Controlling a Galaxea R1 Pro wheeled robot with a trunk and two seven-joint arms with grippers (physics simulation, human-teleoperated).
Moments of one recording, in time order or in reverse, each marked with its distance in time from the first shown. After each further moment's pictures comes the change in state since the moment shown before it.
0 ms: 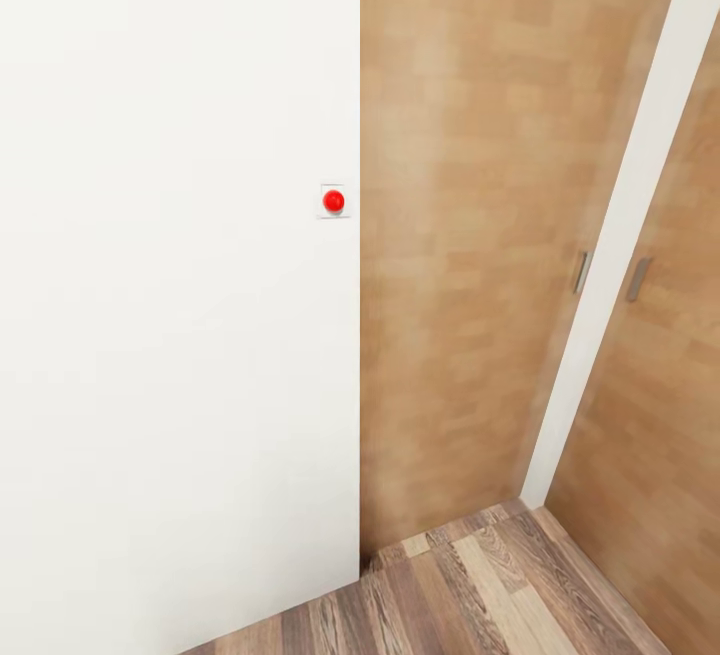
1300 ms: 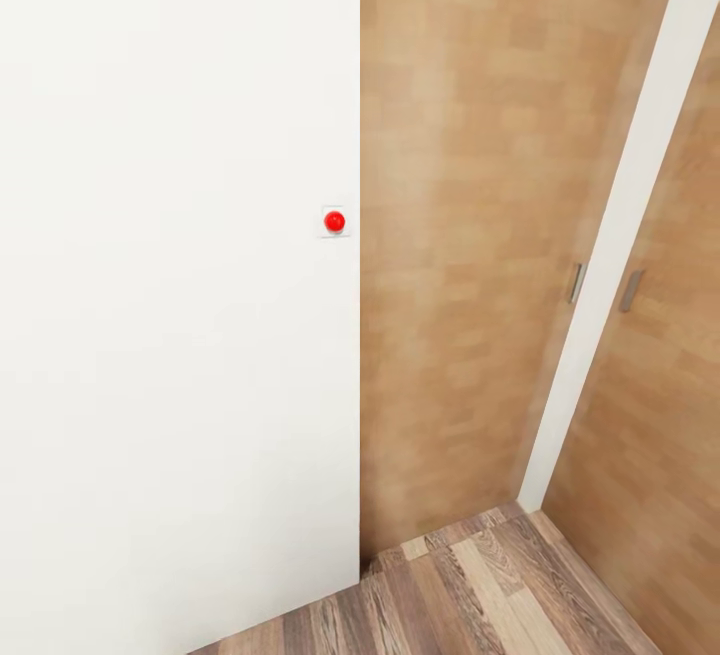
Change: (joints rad) left arm 0.000 0.001 0.000 0.000 0.000 0.000 0.000; right arm 0.000 -0.001 0.000 0.000 0.000 0.000 0.000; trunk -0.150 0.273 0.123
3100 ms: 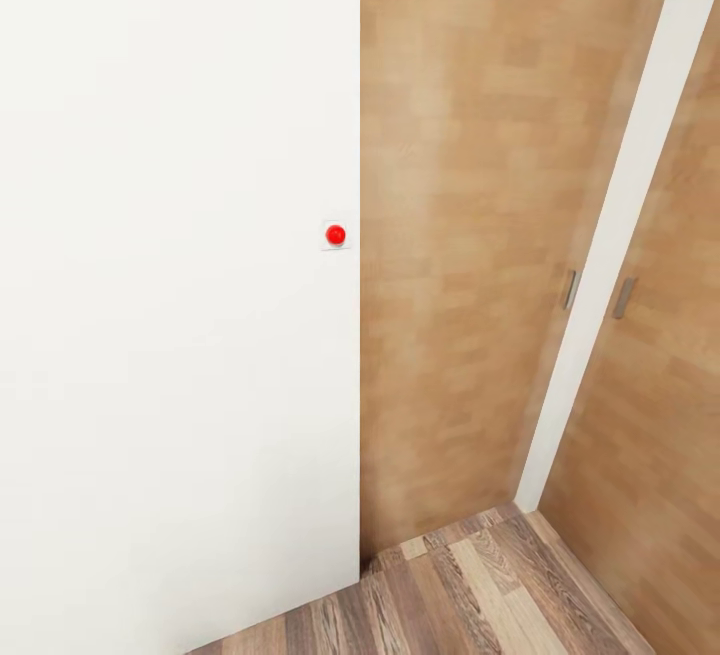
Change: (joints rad) left arm 0.000 -0.002 0.000 0.001 0.000 0.000 0.000; right arm 0.000 0.000 0.000 0.000 0.000 0.000 0.000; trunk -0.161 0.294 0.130
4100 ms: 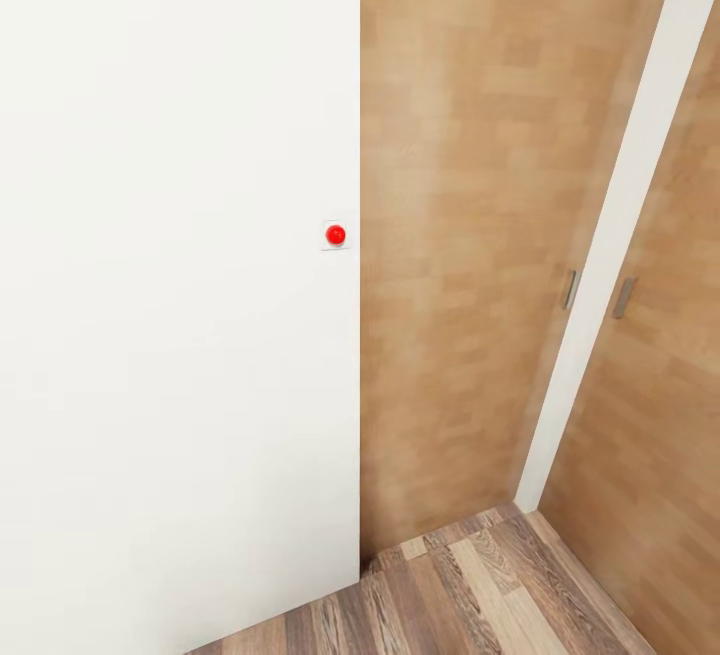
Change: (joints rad) left arm 0.000 0.000 0.000 0.000 0.000 0.000 -0.001; right arm 0.000 0.000 0.000 0.000 0.000 0.000 0.000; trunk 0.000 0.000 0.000
